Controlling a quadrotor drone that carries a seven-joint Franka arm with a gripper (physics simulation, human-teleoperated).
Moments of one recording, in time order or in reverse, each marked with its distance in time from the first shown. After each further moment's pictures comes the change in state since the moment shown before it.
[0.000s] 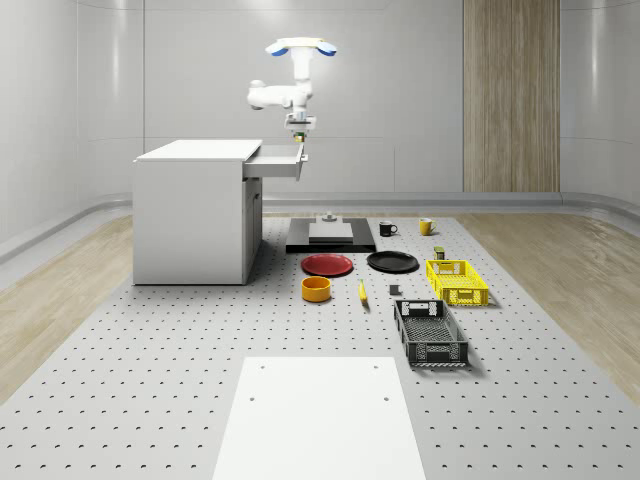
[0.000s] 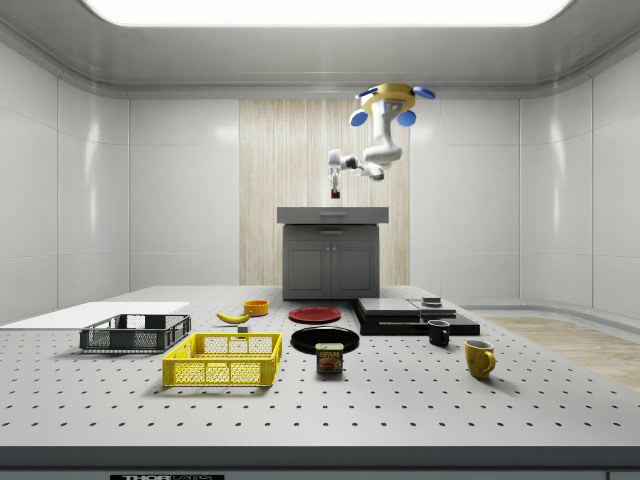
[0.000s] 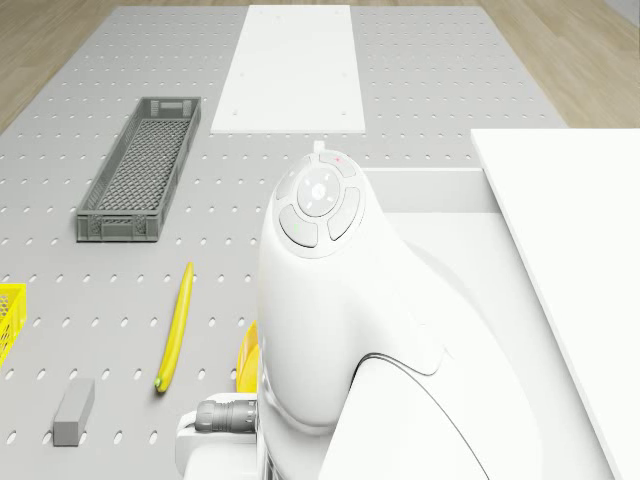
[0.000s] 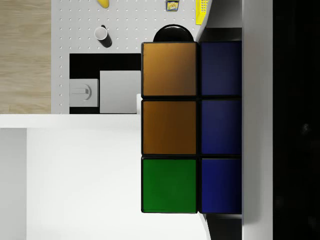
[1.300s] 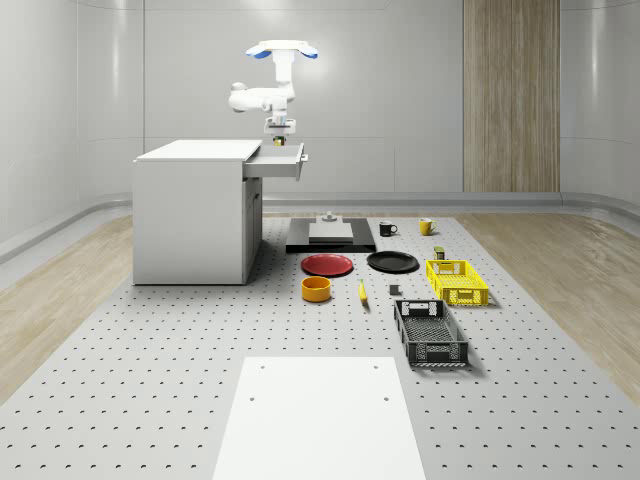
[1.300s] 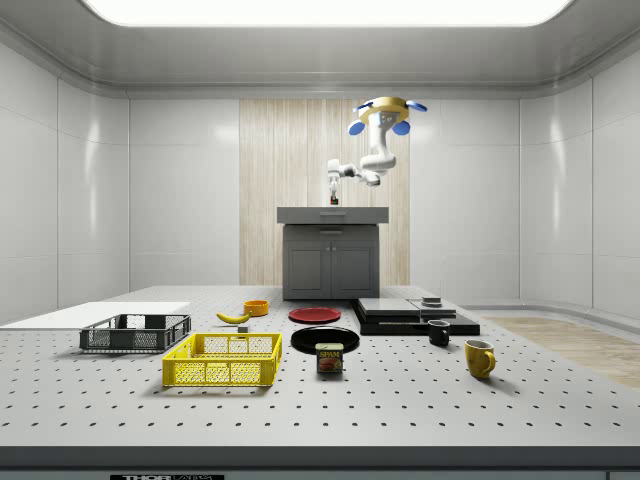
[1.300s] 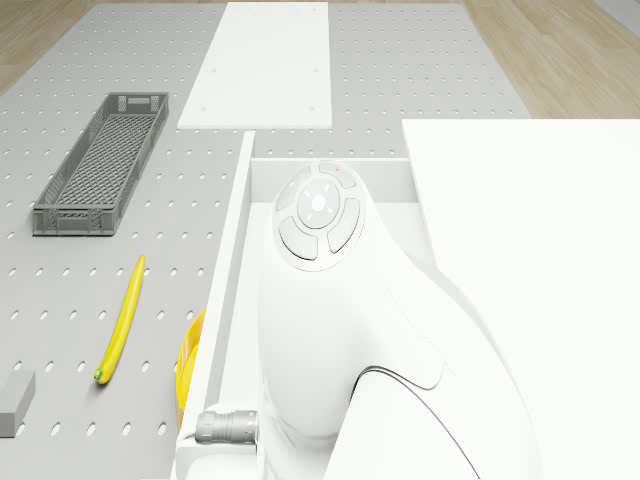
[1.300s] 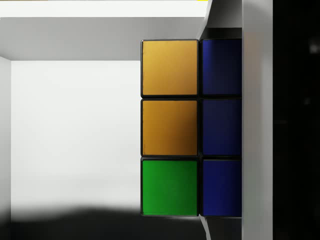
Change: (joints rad) arm -0.008 -0.007 -0.042 0.008 -0.038 0.022 0.002
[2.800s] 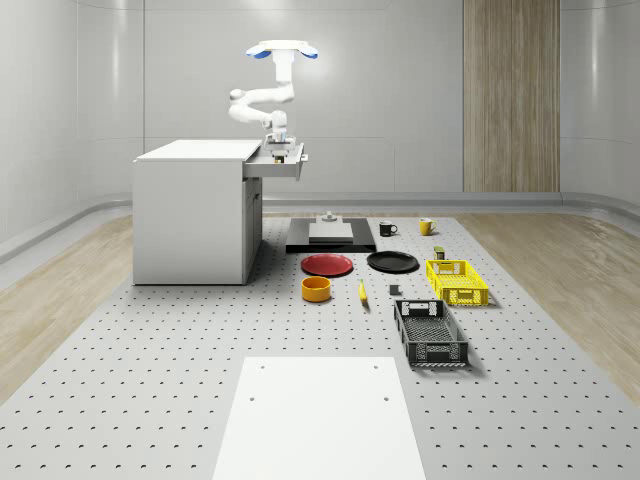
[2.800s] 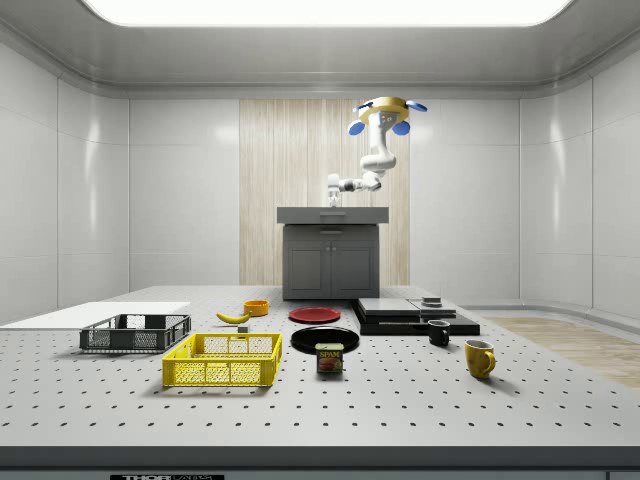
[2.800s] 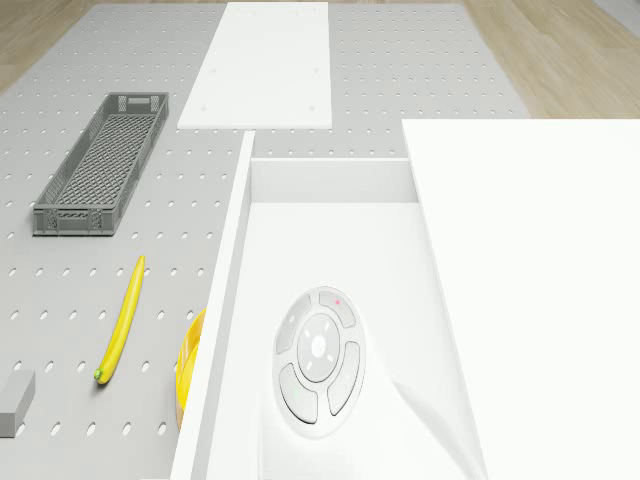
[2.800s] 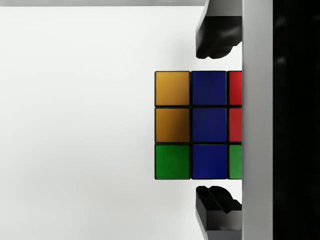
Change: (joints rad) arm -0.057 0.064 -0.298 0.111 -0.291 0.084 -0.004
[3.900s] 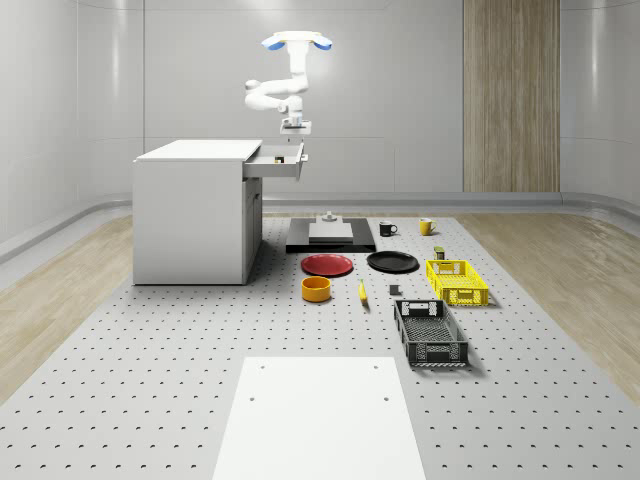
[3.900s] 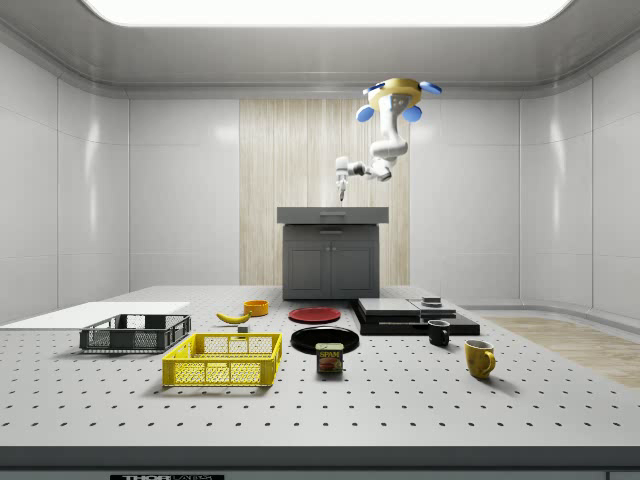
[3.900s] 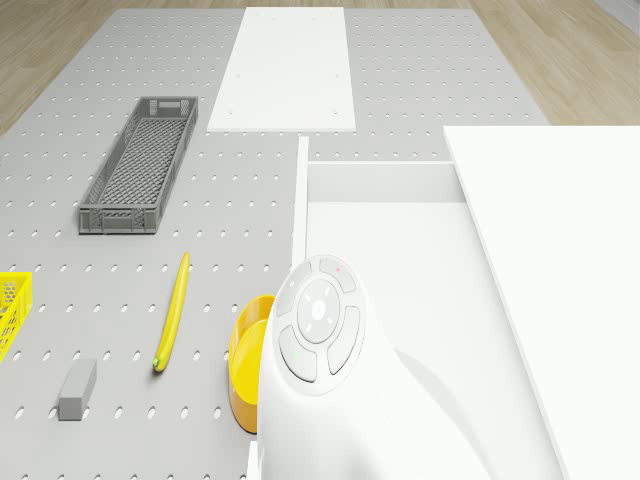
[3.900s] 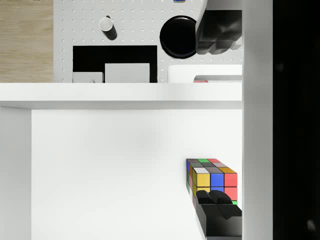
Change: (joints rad) arm 0.035 0.019 0.062 -0.037 0.046 -0.057 -0.012
